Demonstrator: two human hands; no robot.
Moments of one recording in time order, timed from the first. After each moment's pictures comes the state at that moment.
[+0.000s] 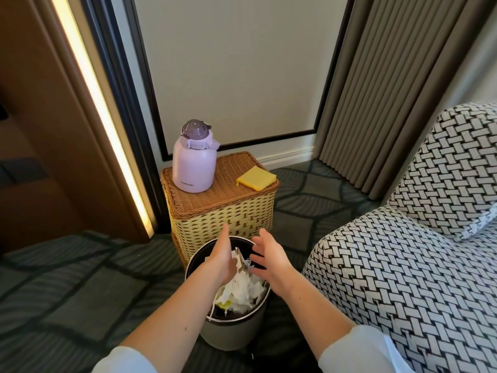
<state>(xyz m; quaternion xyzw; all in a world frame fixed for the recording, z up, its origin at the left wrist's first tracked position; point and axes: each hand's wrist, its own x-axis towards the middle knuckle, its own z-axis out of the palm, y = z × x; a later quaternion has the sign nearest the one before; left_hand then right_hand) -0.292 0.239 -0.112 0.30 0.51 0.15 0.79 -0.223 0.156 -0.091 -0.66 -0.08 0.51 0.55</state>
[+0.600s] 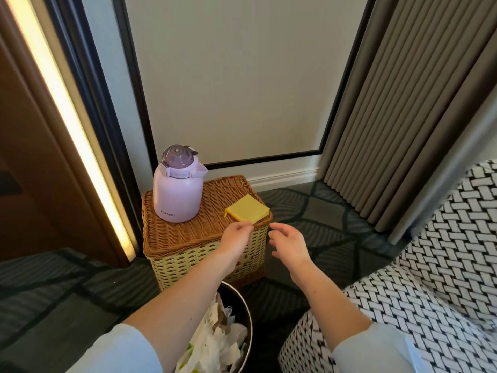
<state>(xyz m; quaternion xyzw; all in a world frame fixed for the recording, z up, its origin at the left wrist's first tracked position) -0.173 0.314 -0.080 0.54 0.47 0.20 0.67 -0.078 0.226 -0.067 -0.76 -0.24 0.33 0.51</state>
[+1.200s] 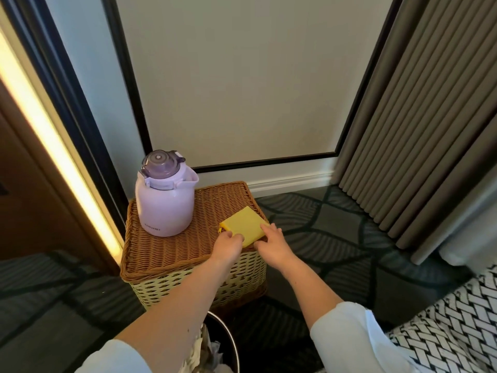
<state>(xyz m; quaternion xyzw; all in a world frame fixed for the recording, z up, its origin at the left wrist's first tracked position) -0.120 0.373 -0.107 0.50 0.56 0.21 0.62 -0.009 0.322 -0.117 -0.78 -0.43 0.34 0.29</state>
